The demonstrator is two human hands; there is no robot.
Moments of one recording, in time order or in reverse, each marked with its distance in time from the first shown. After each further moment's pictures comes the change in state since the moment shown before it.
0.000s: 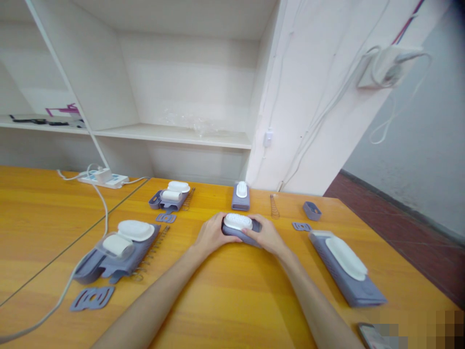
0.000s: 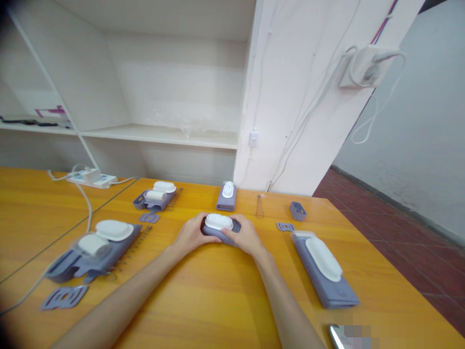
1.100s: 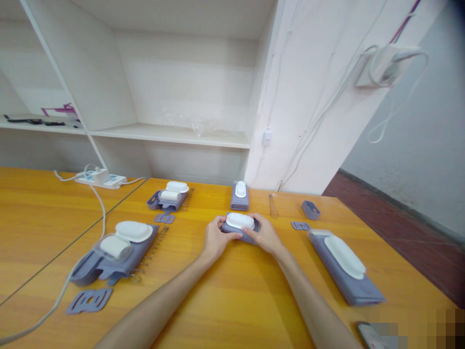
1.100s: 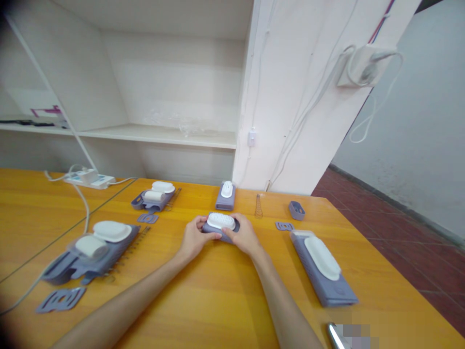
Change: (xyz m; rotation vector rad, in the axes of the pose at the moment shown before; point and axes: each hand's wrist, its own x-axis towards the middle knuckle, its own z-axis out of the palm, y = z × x) left_hand -0.005 0.012 0.030 -0.588 0.165 -0.338; right_hand -0.001 0.007 0.005 0.034 0.032 0.009
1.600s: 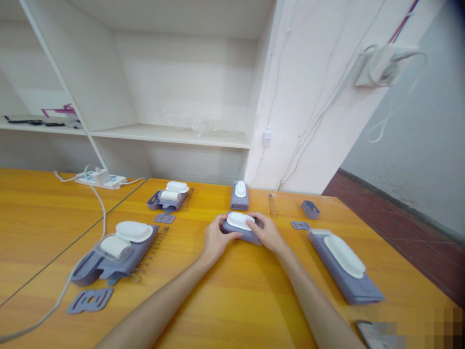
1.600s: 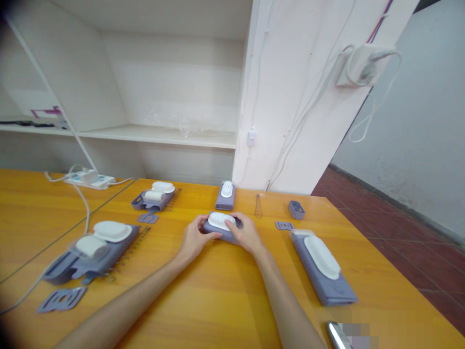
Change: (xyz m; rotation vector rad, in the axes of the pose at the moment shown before) left_hand -0.001 0.000 -0.002 0.162 0.028 0.074; right_hand 0.003 -0.003 -0.010 0.006 0.025 -0.052
